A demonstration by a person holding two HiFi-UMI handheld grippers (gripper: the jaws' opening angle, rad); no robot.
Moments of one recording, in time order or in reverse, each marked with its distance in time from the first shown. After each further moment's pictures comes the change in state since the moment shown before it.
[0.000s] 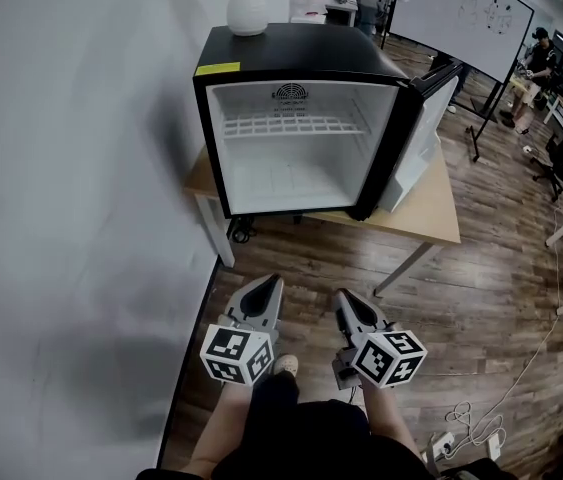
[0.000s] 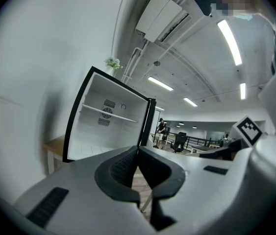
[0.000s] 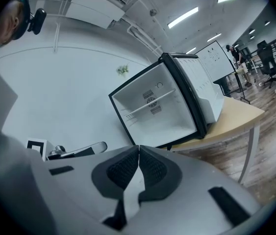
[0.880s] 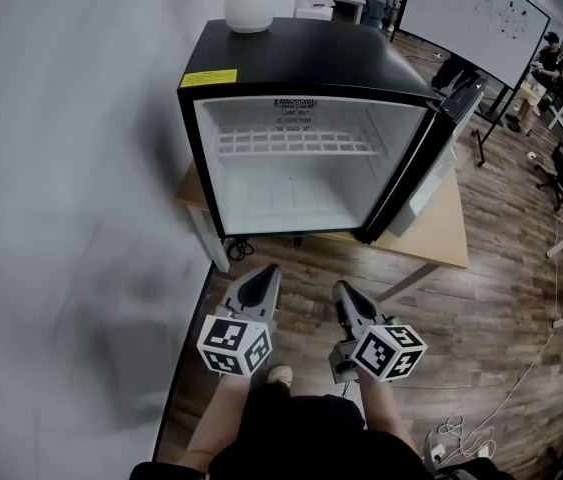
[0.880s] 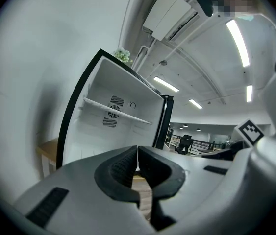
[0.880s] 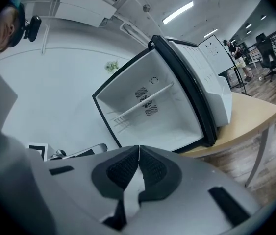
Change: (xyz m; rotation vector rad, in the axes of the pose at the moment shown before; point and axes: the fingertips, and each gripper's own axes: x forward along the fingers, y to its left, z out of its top) left arm 0.095 0.068 0.013 -0.033 -0.013 0.026; right arm 0.098 -0.050 0.036 0.050 0.001 0.001
